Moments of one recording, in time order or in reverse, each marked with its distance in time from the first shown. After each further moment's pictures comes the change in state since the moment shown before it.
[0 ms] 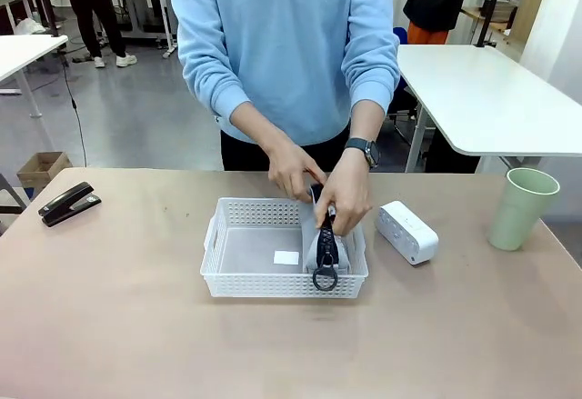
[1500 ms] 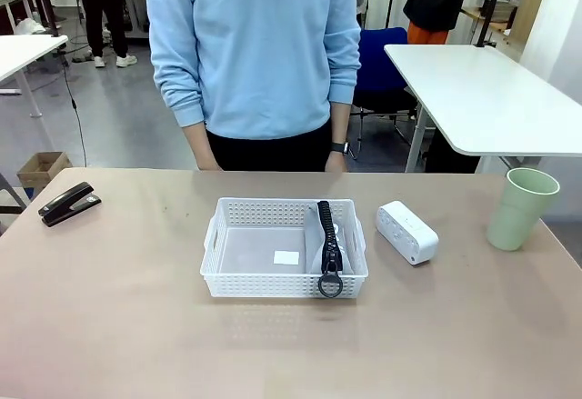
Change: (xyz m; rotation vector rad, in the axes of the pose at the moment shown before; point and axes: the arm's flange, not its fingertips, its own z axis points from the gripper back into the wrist) left arm 0.001 -0.002 -0.002 0.012 0.009 0.000; right arm 0.004 0.028 -0.019 -0.050 0.038 0.077
